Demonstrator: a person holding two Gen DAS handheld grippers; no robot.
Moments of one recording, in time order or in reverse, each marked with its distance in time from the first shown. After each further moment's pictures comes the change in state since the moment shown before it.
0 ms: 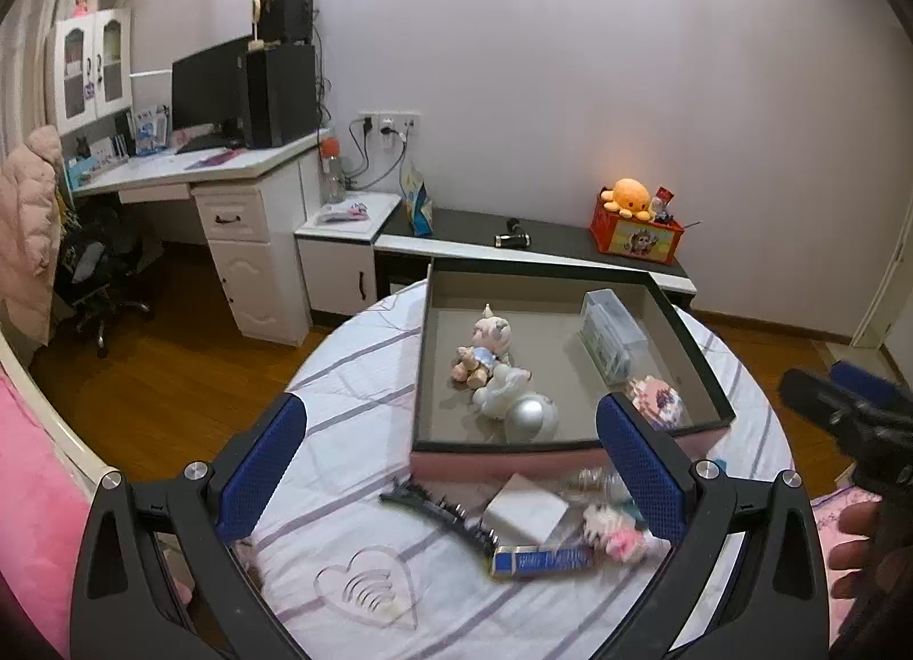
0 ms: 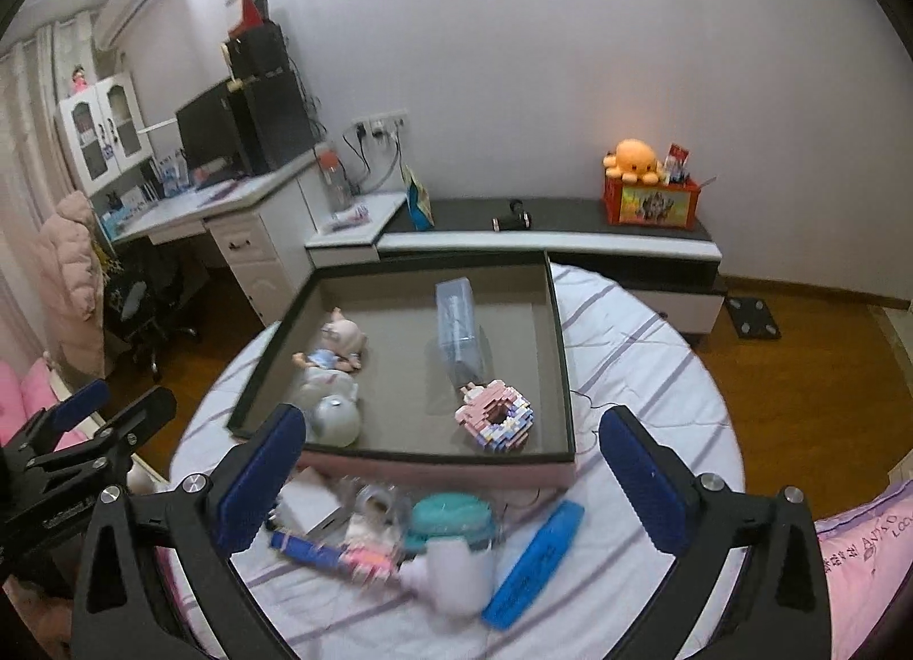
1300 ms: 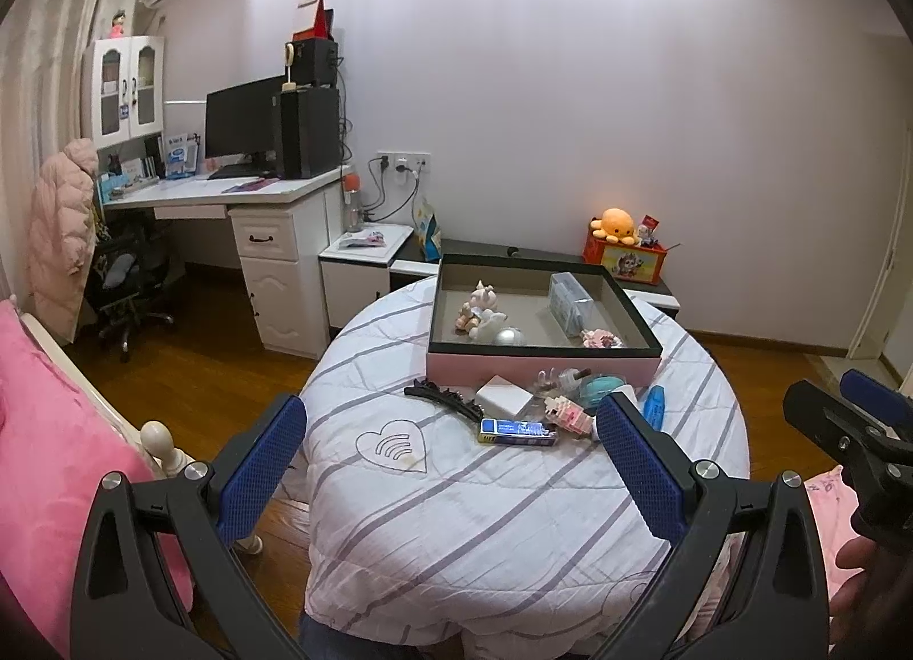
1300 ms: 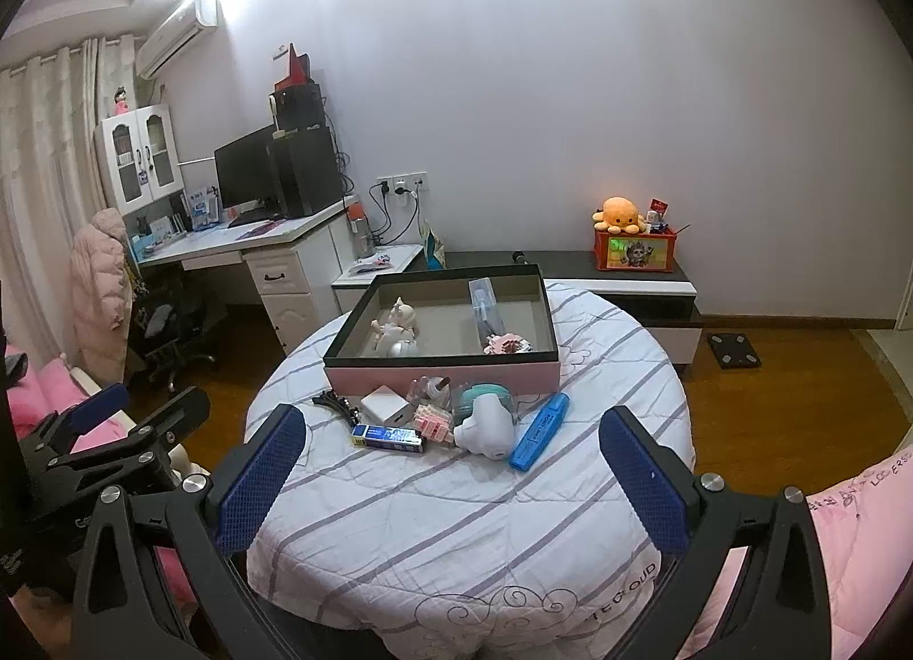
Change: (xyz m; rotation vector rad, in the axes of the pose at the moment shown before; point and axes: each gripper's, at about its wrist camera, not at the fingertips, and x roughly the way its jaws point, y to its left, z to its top) left arm -0.145 -0.016 -0.084 -0.010 -0.108 0.021; right arm -0.150 0.035 -0.103 -0.023 -0.166 0.000
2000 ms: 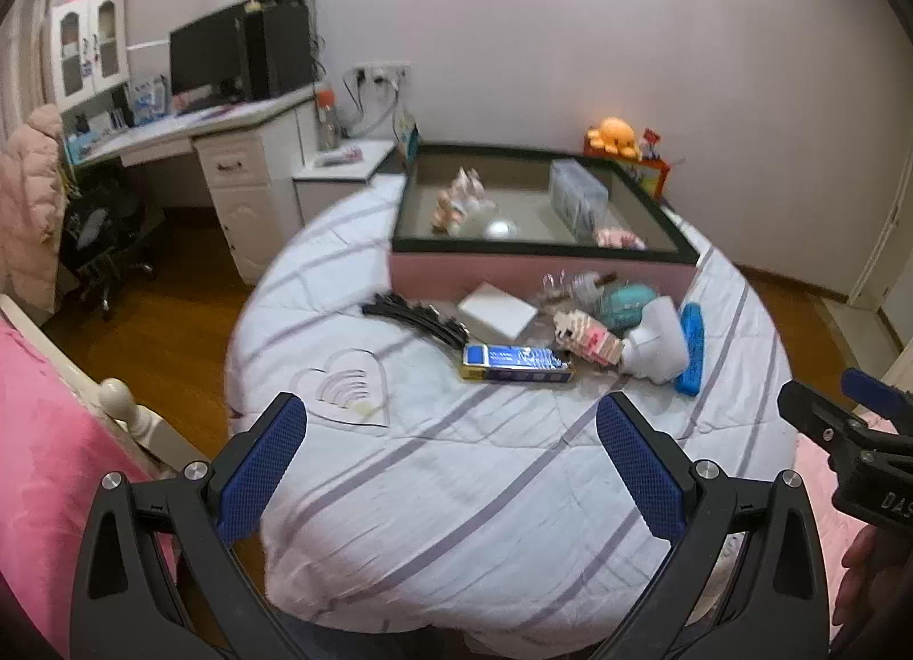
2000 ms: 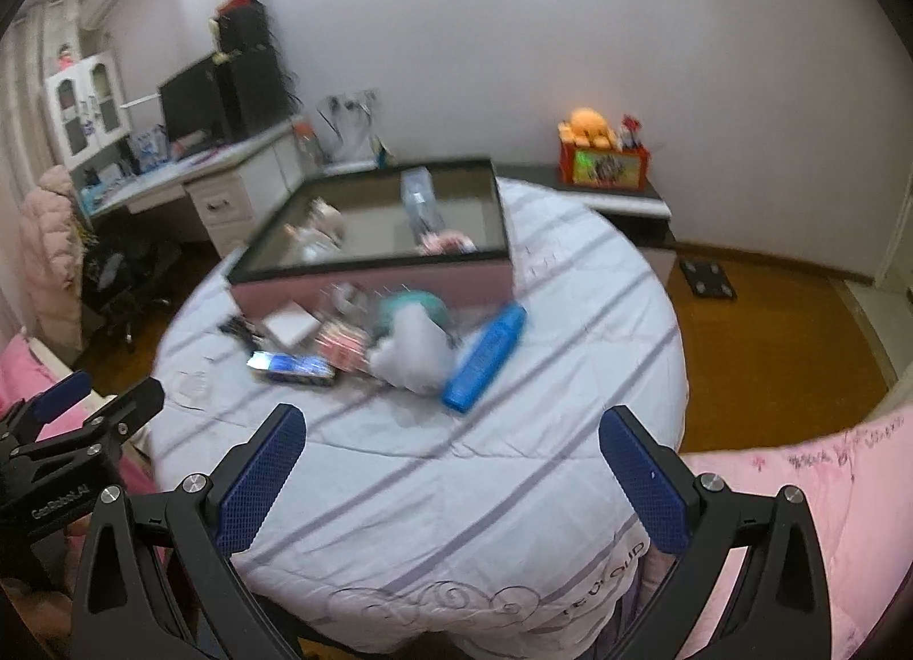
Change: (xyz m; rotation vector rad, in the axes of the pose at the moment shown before) left arm 0.116 -0.023 -0.039 0.034 0.232 -0.025; right arm 0.097 -0.047 -0.035 0.038 0.235 -0.106
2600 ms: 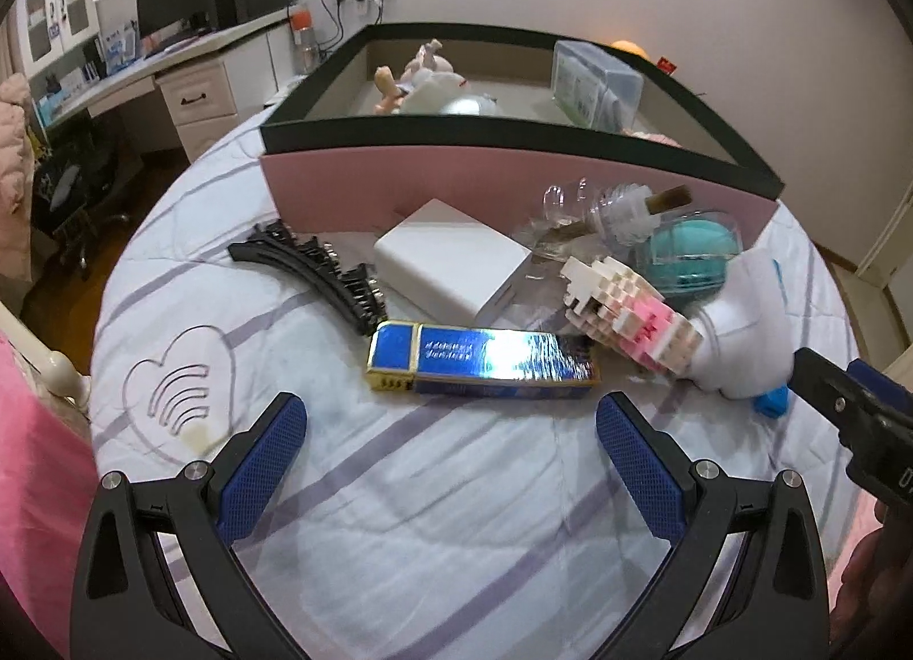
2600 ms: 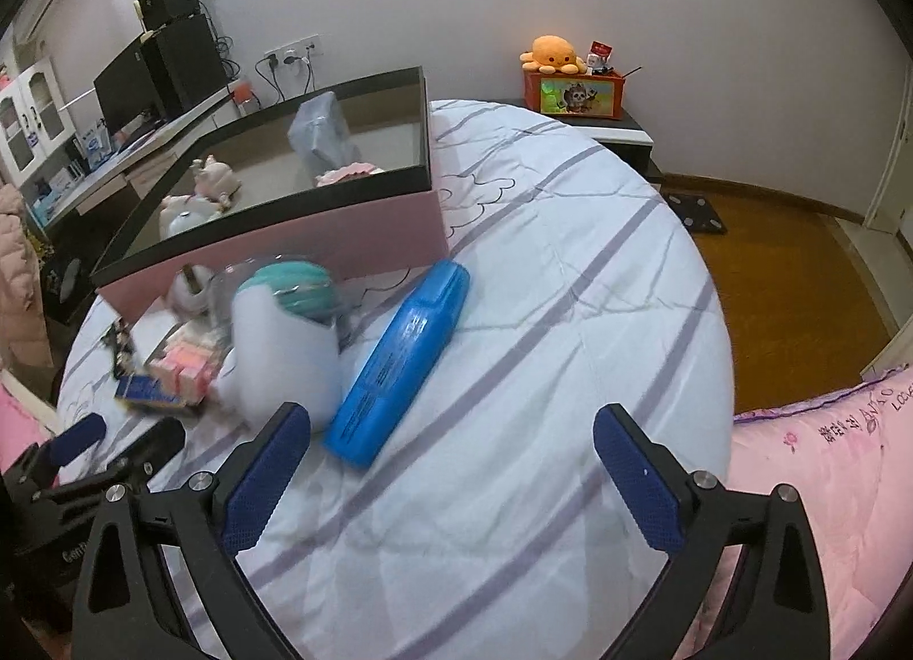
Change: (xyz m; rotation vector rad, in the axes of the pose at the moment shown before) left arm 0.118 -0.036 -0.001 -0.008 0.179 0.006; right arm 0.106 -0.040 0.013 0.089 0.128 -0.043
